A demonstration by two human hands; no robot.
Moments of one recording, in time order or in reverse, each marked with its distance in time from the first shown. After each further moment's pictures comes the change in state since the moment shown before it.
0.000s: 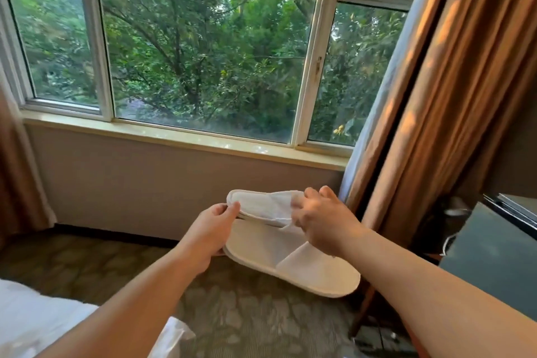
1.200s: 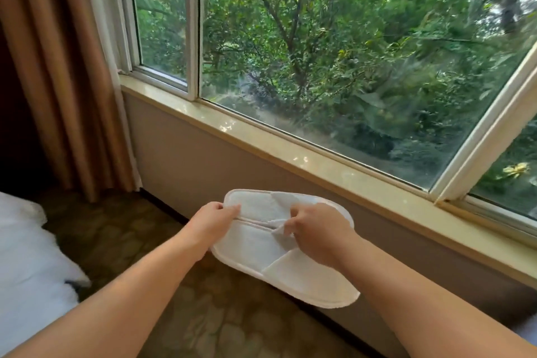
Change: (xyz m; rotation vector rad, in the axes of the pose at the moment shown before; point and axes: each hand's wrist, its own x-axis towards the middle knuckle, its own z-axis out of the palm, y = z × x) left_hand 0.500 -0.007 -0.128 0.178 0.471 -0.262; right_hand 0.499 0.092 0.282 0.352 -0.049 -0.408
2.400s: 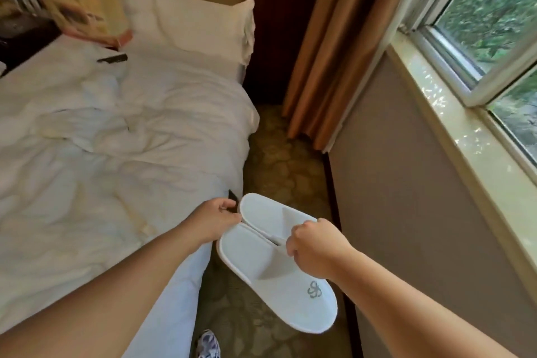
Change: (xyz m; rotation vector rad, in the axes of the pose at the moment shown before) left_hand 0.155 -0.206 -0.202 -0.250 0.598 -0.549; right_hand 0.429 -0.164 0.164 -0.013 -0.199 -1.002
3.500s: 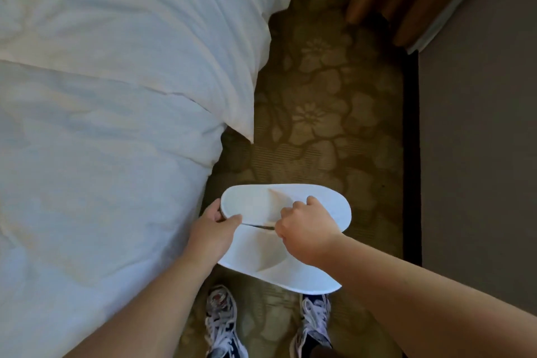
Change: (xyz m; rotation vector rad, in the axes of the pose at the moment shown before) left_hand 0.360 -0.238 0.198 -0.152 0.157 -0.435; right_hand 0.324 0.104 0.381 0.113 -0.152 -0.283
